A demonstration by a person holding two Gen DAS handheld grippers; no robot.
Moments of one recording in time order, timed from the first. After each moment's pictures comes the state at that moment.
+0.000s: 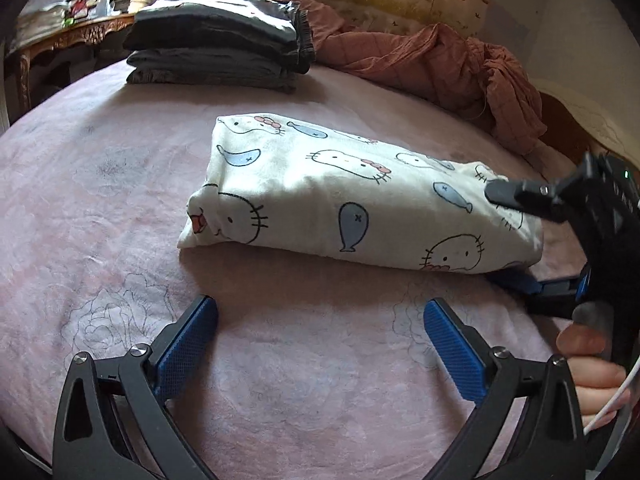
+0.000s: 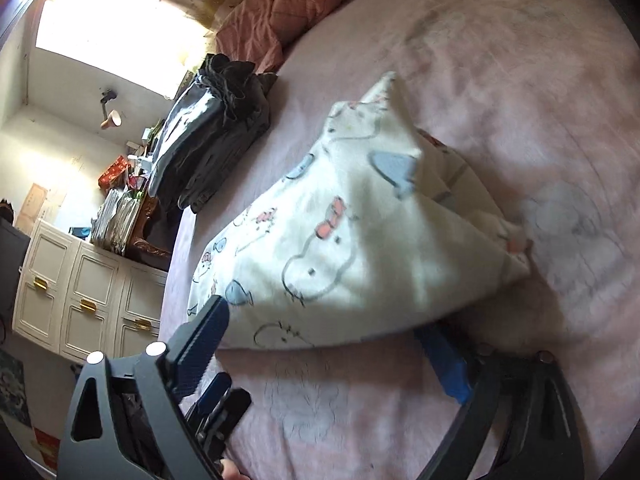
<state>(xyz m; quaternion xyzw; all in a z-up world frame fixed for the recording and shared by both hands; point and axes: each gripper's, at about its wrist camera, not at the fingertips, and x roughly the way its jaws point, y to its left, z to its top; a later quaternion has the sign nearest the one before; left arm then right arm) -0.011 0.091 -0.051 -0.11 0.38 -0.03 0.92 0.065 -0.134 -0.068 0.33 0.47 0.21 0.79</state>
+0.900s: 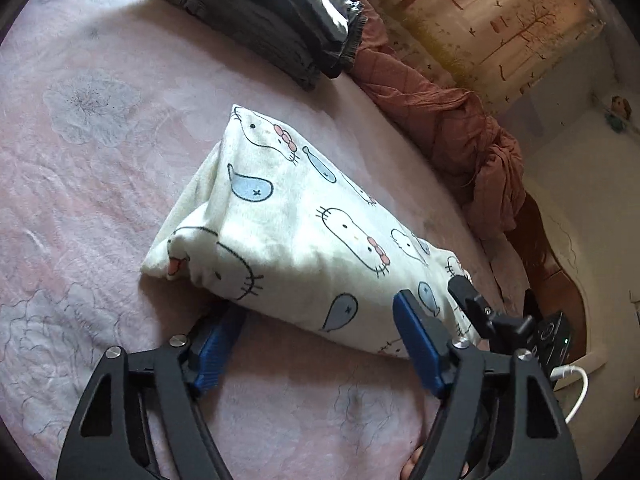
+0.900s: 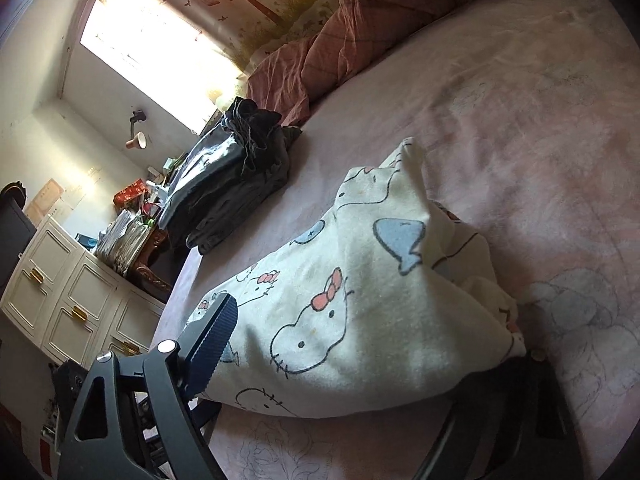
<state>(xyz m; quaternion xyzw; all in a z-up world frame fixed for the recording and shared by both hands) 0.037 0.141 -0.050 -0.36 0.38 -0.07 0.85 0.076 -0.135 -0.070 0.31 0.35 0.21 0.86</state>
